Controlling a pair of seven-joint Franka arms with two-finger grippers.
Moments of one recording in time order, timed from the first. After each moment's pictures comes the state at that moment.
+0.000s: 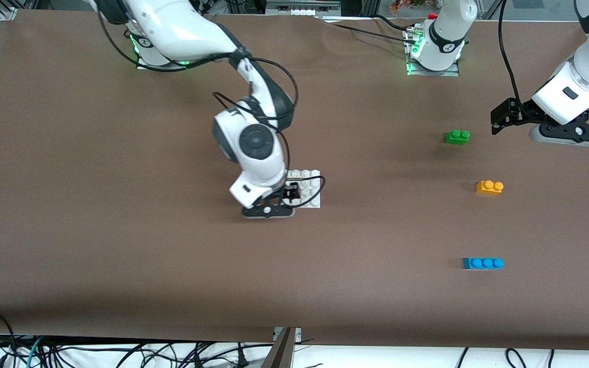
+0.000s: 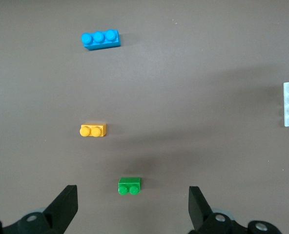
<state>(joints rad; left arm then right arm) 0.05 -0.03 -0.15 -1.72 0.03 1.65 0.01 0.64 0.79 -0.07 -1.11 0.03 1.99 0.54</state>
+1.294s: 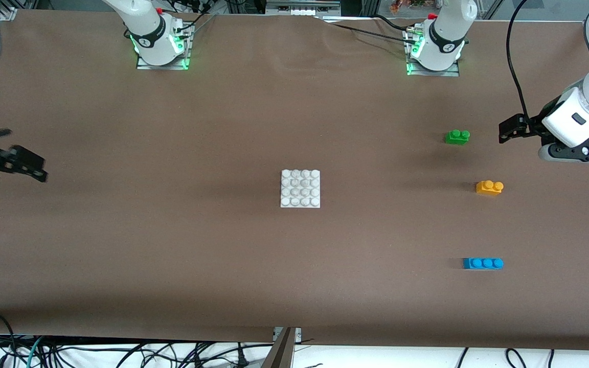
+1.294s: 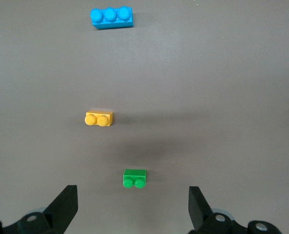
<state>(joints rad) 0.11 0.04 -0.14 -1.71 0.03 1.63 0.01 0.09 0.24 -0.14 -1.33 0.02 1.68 -0.13</state>
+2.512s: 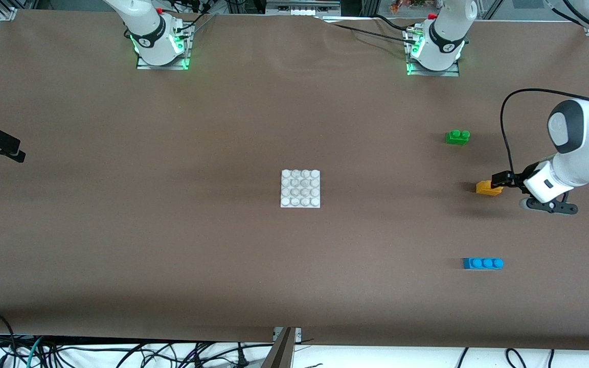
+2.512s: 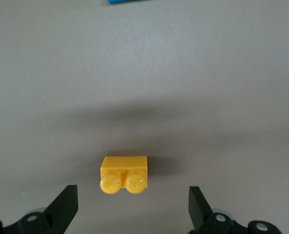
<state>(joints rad) 0.29 0.33 -0.13 -1.99 0.05 2.21 0.28 0.03 0.18 -0.14 -1.43 0.02 1.66 -0.14</state>
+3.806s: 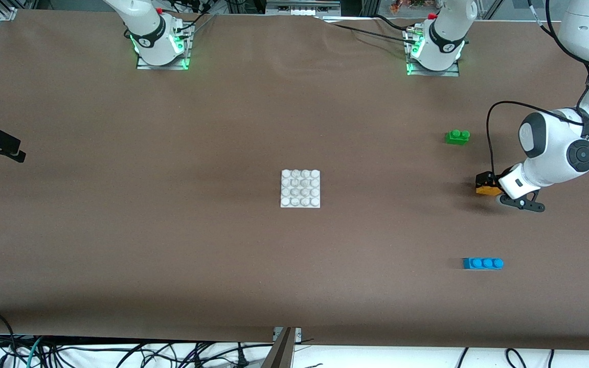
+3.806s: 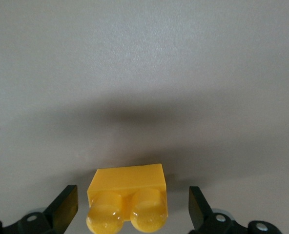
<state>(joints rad) 0.33 0.44 -0.13 -2.11 0.10 2.44 0.34 0.03 0.18 -0.14 -1.43 0.02 1.66 -0.14</state>
